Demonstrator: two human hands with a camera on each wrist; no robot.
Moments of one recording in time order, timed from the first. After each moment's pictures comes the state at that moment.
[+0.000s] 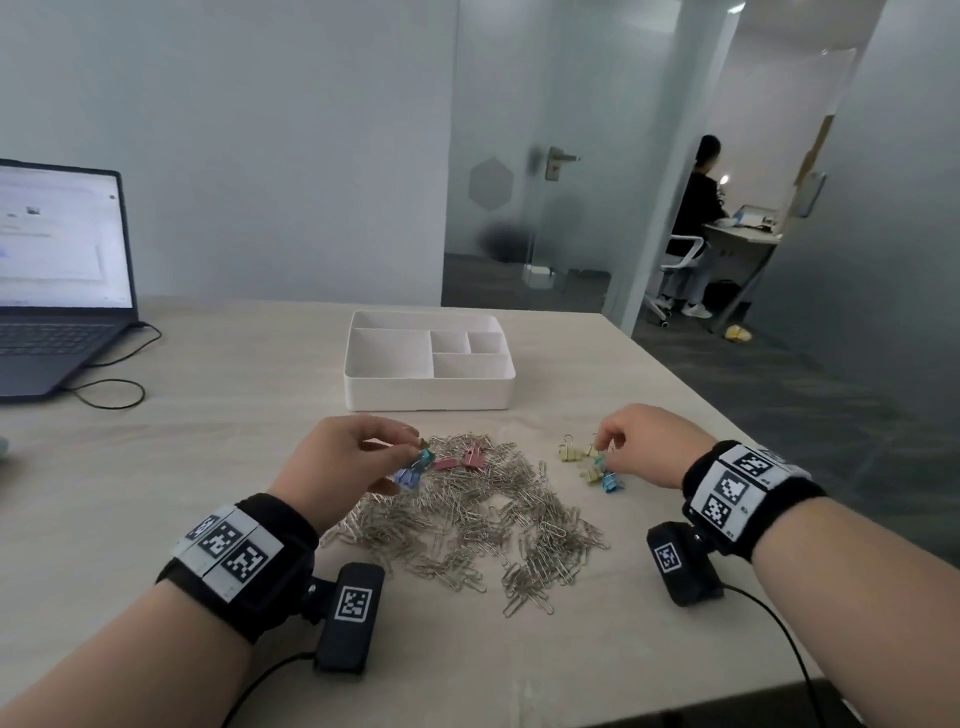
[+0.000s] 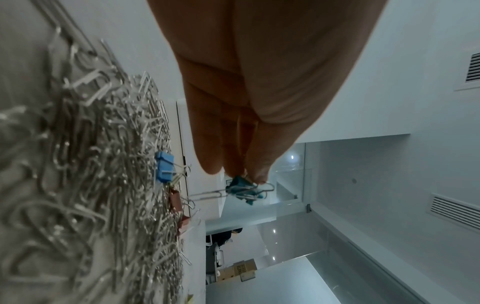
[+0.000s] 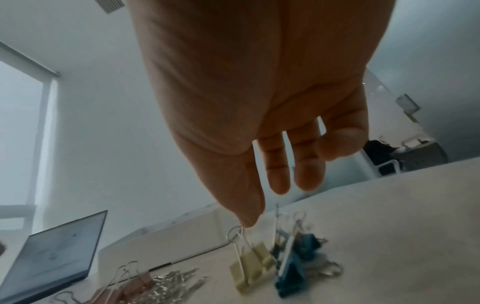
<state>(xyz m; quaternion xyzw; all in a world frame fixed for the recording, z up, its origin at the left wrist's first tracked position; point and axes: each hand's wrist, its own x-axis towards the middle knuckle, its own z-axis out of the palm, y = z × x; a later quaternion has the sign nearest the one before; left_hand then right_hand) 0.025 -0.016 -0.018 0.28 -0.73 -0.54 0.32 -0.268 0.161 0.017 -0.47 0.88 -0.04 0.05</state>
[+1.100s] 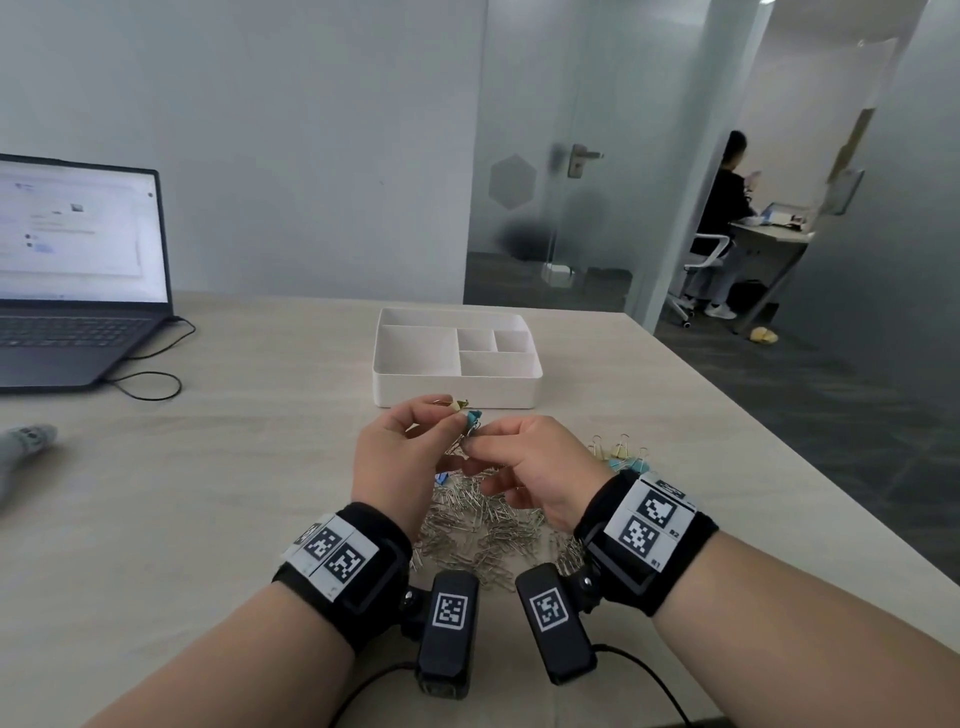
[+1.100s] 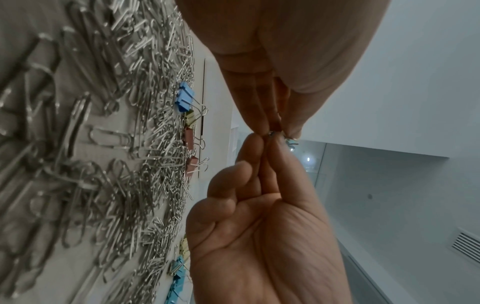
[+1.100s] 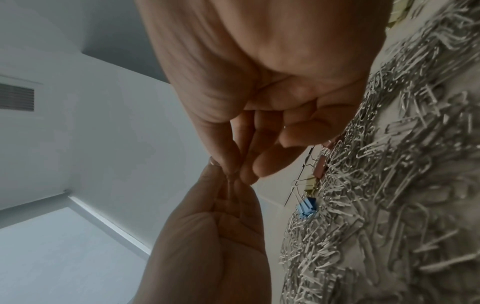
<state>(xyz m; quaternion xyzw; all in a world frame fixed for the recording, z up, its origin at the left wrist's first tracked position) -0.006 0.013 -0.026 0.26 -0.53 -0.63 0.50 -0.124 0.097 -0.001 -0.35 0.66 -0.53 0.40</state>
